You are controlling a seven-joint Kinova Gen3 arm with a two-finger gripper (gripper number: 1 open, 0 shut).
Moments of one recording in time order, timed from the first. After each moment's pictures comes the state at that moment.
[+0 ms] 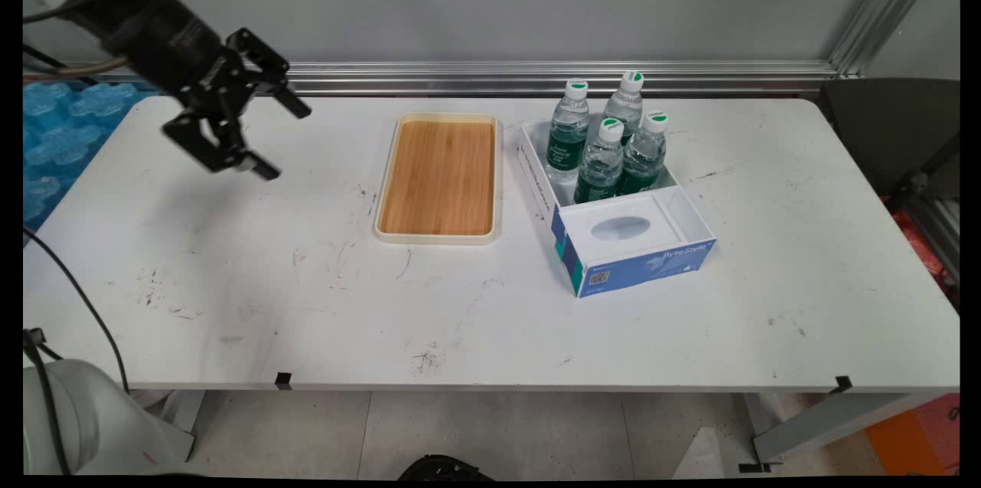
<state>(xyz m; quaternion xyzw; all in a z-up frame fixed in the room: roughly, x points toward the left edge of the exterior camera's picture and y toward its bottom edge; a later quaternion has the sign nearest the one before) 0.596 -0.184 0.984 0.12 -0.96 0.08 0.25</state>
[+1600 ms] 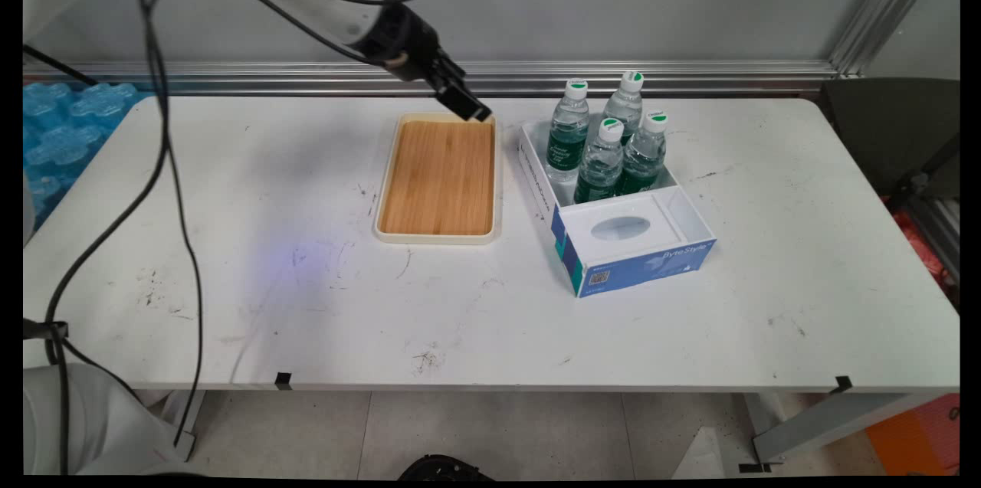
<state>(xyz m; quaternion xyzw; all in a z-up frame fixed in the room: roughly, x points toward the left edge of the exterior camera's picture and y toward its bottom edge) 0.468 -0.337 0.890 0.36 -0.87 0.15 0.30</state>
